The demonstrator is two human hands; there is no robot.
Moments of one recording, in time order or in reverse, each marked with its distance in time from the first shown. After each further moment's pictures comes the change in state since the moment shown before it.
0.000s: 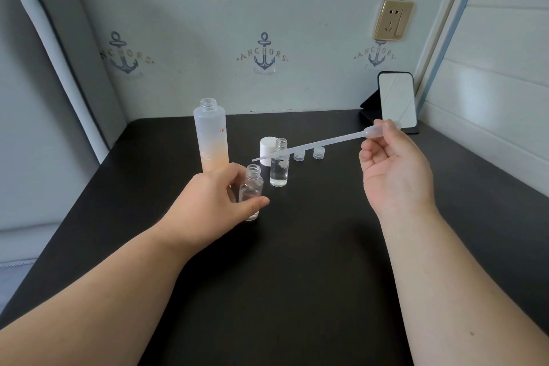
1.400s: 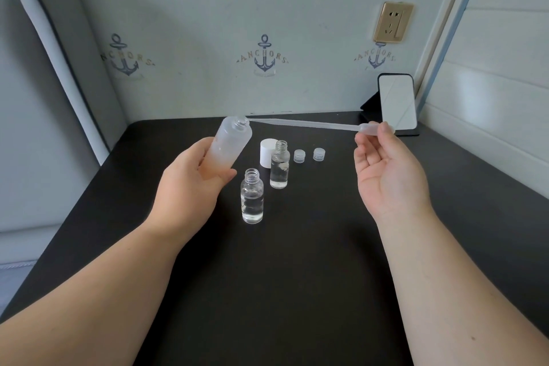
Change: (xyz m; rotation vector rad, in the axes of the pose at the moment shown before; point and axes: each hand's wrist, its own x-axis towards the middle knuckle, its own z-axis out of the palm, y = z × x) left_hand 0.012 -0.010 -0.011 -0.177 0.240 -0.150; right_hand -0.002 0.003 0.004 0.040 -0.041 0.042
